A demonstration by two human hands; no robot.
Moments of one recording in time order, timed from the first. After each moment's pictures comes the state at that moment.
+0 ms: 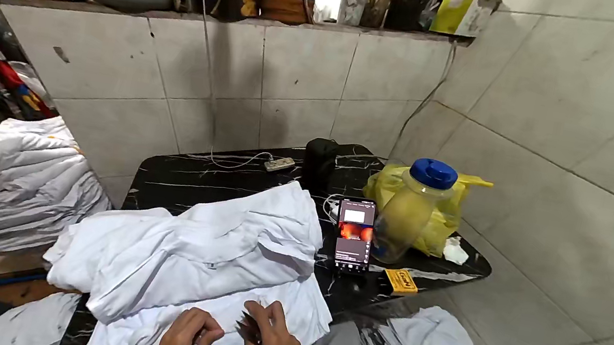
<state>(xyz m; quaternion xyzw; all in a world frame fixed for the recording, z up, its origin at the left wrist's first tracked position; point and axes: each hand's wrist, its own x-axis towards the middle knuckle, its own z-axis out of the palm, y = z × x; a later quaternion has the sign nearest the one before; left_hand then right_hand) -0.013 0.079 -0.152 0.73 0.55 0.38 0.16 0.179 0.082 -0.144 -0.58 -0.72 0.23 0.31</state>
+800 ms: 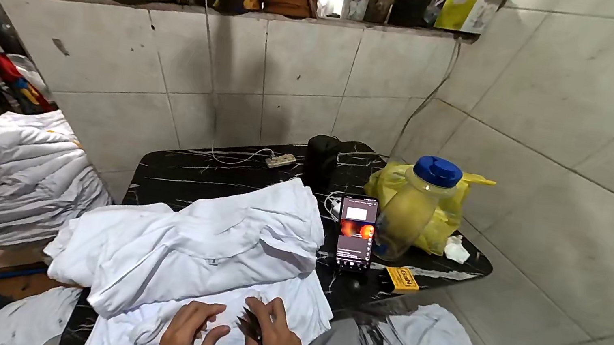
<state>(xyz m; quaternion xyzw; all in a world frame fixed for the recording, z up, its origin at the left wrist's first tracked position) -0.010 0.080 -0.163 0.70 0.55 0.42 0.16 0.177 0.083 -0.149 -0.58 -0.72 0.21 0.32</state>
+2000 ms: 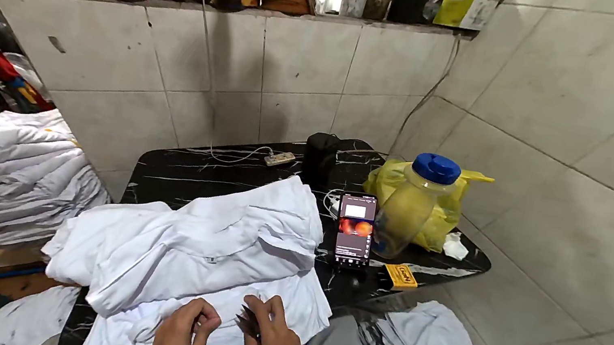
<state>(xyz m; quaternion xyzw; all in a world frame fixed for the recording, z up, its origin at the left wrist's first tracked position) -0.015 0.082 -0.143 0.70 0.60 0.34 0.22 0.176 0.083 -0.150 -0.58 -0.72 0.21 0.31</state>
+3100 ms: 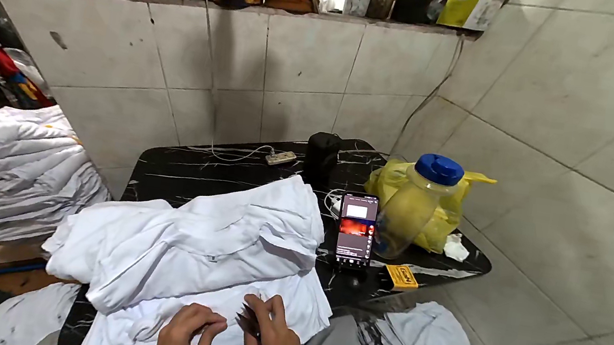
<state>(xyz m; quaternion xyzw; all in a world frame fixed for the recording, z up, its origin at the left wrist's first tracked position) -0.006 0.076 -0.161 0.68 0.55 0.45 0.19 0.175 0.082 -0.151 -0.58 -0.72 0.20 0.32</state>
